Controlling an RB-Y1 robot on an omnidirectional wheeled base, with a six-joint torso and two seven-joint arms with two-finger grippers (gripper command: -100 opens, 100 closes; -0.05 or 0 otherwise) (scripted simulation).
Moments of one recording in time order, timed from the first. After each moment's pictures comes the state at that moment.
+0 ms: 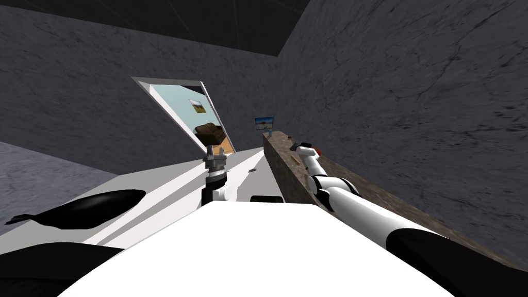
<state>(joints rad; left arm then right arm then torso) 0.47 -0.01 0.02 -2.22 0.12 -0.56 0.05 -0.66 -0.38 -0.20 -1.00 -0.36 0.55 -0.53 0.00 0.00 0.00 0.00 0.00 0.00</state>
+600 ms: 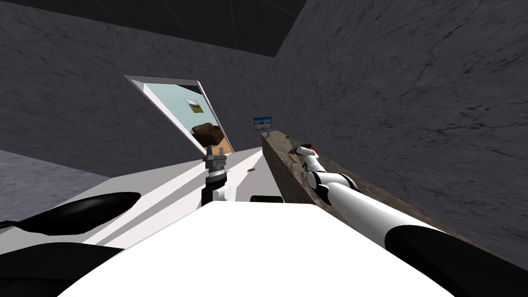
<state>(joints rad) 0.47 -0.01 0.02 -2.22 0.12 -0.56 0.05 -0.73 -0.39 -0.25 -0.80 -0.45 0.66 -0.62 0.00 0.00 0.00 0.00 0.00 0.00</state>
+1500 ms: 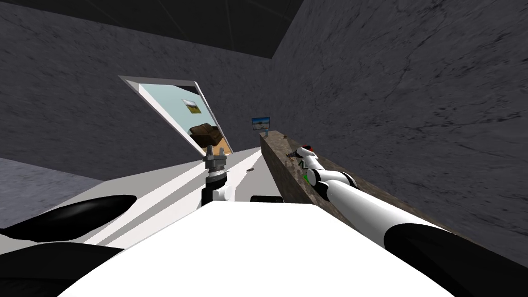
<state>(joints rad) 0.47 -0.01 0.02 -2.22 0.12 -0.56 0.05 -0.78 -0.39 -0.29 -0.65 -0.51 0.79 -0.73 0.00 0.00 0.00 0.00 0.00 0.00</state>
